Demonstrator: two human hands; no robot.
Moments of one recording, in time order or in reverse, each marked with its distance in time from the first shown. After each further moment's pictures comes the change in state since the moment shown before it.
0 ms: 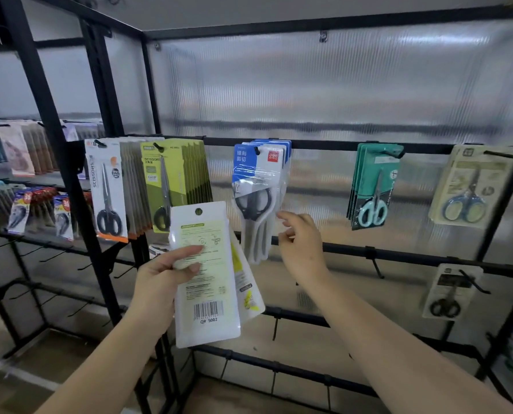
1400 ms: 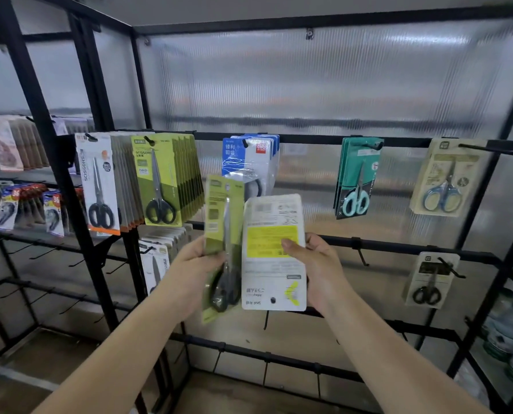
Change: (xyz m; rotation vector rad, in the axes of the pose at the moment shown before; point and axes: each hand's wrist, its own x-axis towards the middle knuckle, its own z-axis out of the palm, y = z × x) left_hand -0.026 0.000 0.044 0.171 -0.332 0.033; right_hand -0.053 0.012 -0.031 0.965 -0.051 0.402
